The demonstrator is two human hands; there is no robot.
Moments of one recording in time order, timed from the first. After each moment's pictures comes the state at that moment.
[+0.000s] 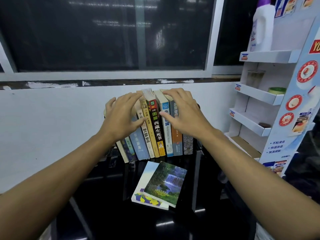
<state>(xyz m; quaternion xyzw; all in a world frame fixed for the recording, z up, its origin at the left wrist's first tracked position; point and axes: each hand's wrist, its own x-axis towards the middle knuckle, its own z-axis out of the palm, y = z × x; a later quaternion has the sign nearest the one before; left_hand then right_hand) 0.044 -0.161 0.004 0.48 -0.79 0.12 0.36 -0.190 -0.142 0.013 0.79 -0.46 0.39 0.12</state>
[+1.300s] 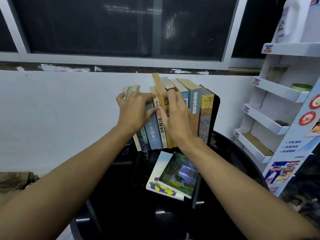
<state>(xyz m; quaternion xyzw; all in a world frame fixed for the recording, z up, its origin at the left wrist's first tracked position) 0.050 -0.176 -0.021 0.55 -0.73 0.11 0.39 -0.099 -0.137 -0.032 0.73 -0.47 0.48 0.16</state>
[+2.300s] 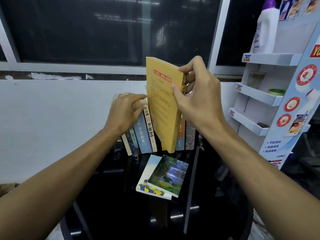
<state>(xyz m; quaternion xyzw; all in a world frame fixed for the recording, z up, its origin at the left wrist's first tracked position) 0.052 -0.156 0.002 0.47 -0.77 0.06 0.43 -0.145 -0.052 0.065 0.69 -0.44 0.56 0.14</state>
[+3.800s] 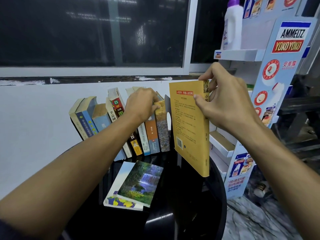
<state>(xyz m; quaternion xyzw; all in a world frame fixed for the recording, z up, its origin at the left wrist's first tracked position) -0.091 -0.195 0.030 0.44 -0.84 0.08 0.31 -0.271 -0.025 0.071 0.67 -0.58 0.44 0.15</state>
